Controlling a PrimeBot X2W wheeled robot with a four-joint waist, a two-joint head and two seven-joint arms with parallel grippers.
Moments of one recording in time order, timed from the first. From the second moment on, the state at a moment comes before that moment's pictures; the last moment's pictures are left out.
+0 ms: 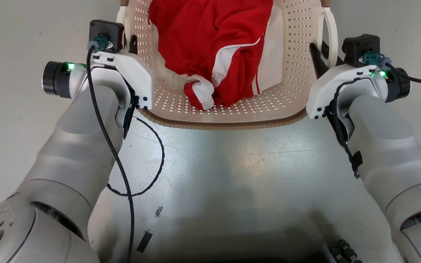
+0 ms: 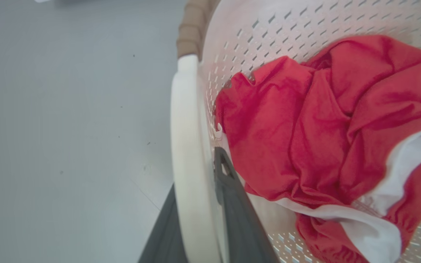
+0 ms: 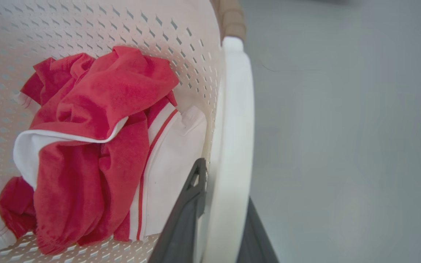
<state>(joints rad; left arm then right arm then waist) -1.20 0.07 -0.95 1.30 -0.86 0.08 -0.24 -1.11 -0.07 0.33 1.30 0.26 0.12 -0.24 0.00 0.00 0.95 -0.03</state>
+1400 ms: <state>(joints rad) -1.19 0.06 -0.91 1.27 -0.92 0.09 -0.25 -1.04 -0.07 0.08 1.19 0.04 0.13 -0.25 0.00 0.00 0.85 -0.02</state>
